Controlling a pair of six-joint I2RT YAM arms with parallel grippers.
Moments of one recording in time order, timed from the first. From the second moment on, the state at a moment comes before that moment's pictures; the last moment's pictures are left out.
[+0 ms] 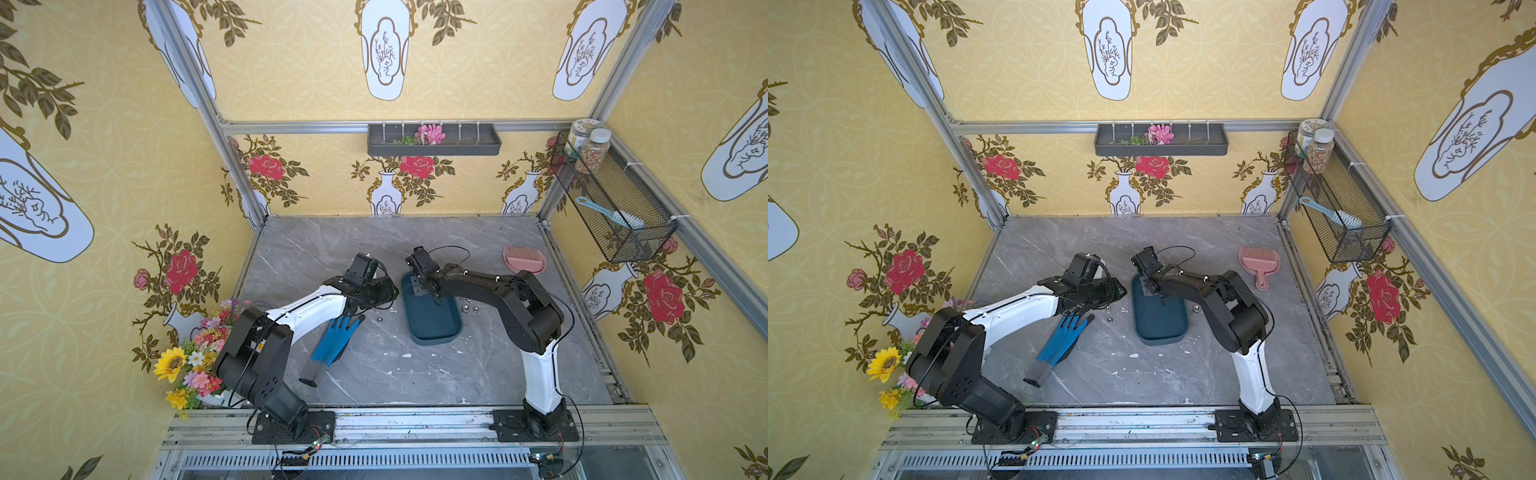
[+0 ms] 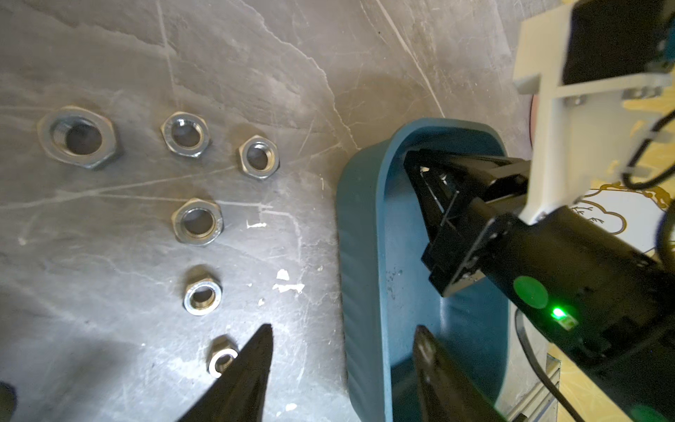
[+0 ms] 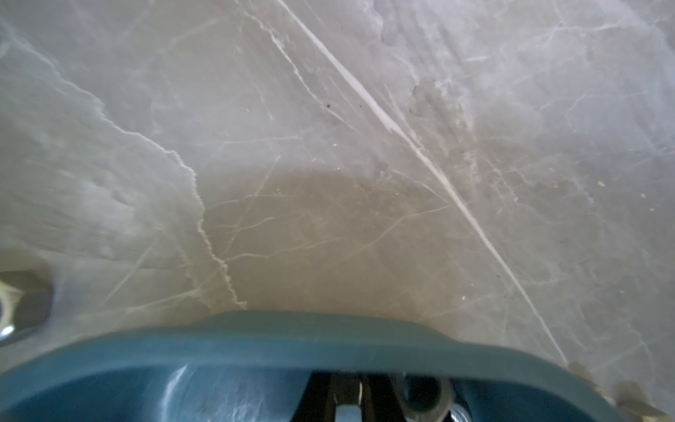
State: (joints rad) left arm -0.55 1.60 0.97 -0.28 0.22 -0.78; right arm 0.63 2.04 1.35 -0.35 0.31 0.28
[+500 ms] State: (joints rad) left arm -0.55 1.58 0.97 -0.28 0.24 -0.78; right arm 0.52 1.59 1.08 -0.30 0.10 0.40
